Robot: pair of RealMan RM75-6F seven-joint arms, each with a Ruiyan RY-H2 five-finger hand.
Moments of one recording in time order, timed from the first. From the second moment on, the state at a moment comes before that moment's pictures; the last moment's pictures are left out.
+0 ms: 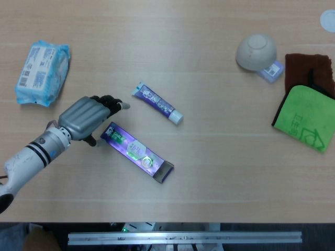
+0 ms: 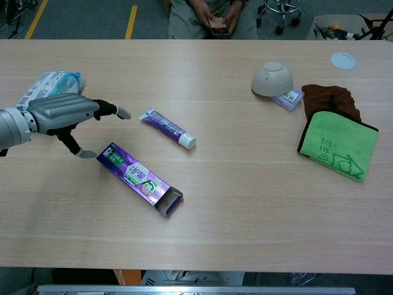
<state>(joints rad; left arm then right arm) -0.72 -1.23 0.05 -1.60 1.47 0.78 -0.02 0.02 -0.99 0.01 -1.63 -1.57 1.51 0.08</state>
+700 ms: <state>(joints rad) -0.31 -1.15 0.04 -1.75 1.31 1.43 0.33 0.01 -1.00 0.02 -1.61 -1.54 1.51 0.07</state>
